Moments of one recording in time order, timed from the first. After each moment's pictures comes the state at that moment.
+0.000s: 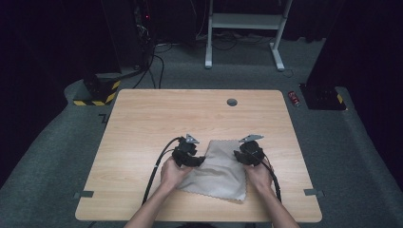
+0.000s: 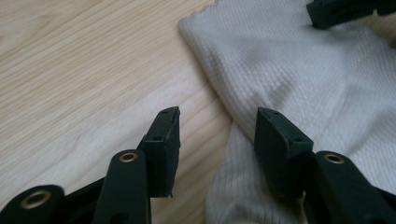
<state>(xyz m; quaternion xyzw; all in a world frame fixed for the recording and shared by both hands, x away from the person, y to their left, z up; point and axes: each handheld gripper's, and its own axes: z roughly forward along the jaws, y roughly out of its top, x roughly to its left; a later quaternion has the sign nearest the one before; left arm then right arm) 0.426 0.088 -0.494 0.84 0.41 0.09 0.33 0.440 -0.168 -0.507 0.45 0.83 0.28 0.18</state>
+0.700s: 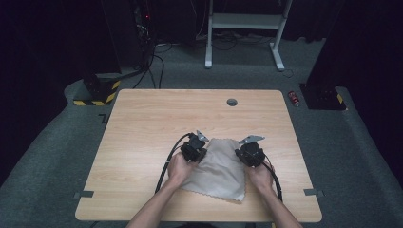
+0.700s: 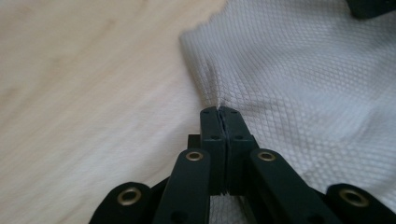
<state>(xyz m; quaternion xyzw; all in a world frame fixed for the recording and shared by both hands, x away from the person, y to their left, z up) 0.438 0.068 -0.488 0.86 0.38 0.15 0.29 0.432 -0.168 -0.498 0.42 0.84 0.31 0.17</state>
